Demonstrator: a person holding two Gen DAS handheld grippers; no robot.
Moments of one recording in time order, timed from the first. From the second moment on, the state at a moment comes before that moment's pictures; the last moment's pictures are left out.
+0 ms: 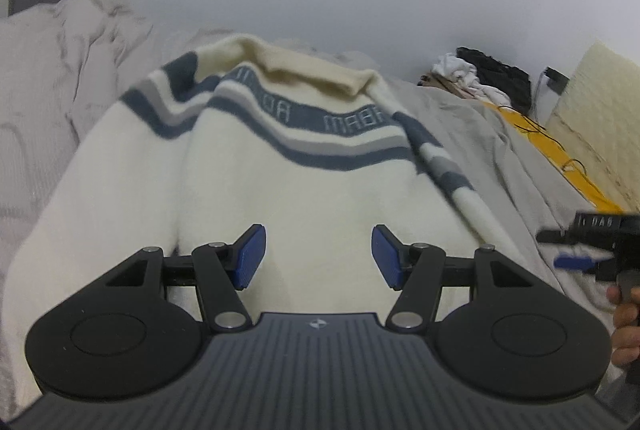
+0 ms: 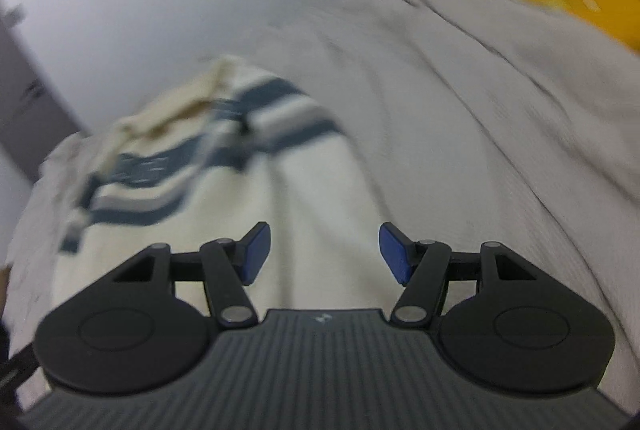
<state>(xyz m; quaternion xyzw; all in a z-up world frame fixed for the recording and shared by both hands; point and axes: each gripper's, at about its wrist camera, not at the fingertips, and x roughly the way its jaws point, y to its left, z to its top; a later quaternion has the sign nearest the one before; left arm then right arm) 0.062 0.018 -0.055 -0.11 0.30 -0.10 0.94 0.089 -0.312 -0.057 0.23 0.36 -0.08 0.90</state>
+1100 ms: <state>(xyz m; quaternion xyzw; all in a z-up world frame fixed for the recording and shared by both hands) 0.069 0.050 -0.066 -0.18 0.28 -0.05 0.94 0.110 -0.359 -0.005 0.19 0.31 -0.13 0.92</state>
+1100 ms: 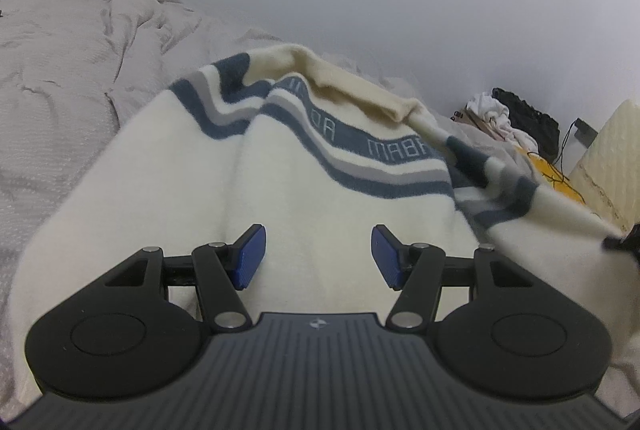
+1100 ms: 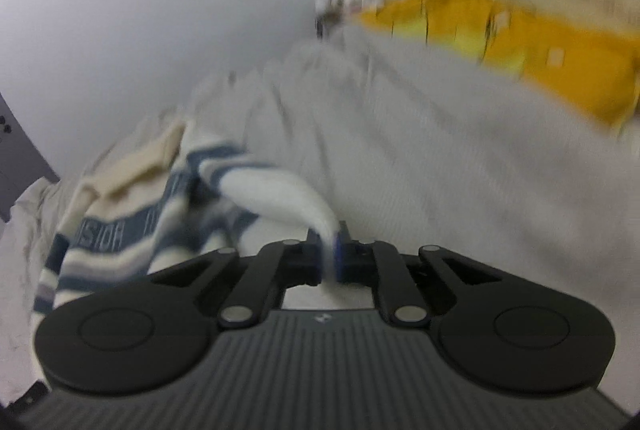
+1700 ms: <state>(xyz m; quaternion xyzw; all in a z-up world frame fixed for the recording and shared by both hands) 0.092 0.053 -0.076 -0.19 0.29 -0.05 0.94 0.254 -0.514 -0.020 0.17 0.31 -0.26 0.90</state>
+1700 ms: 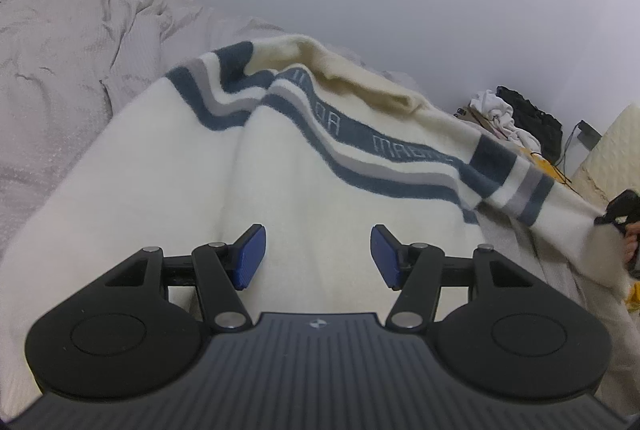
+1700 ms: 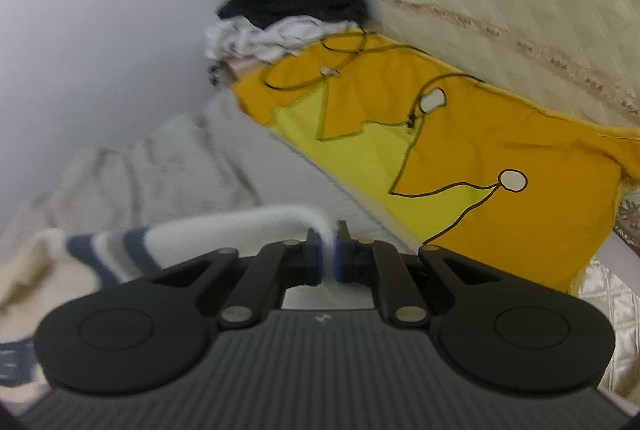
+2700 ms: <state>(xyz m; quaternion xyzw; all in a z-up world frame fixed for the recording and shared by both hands) 0.084 0.051 -0.069 -0.14 0.28 -0.04 0.95 0.199 -0.388 0.013 0.11 0.27 -0.15 0.94</state>
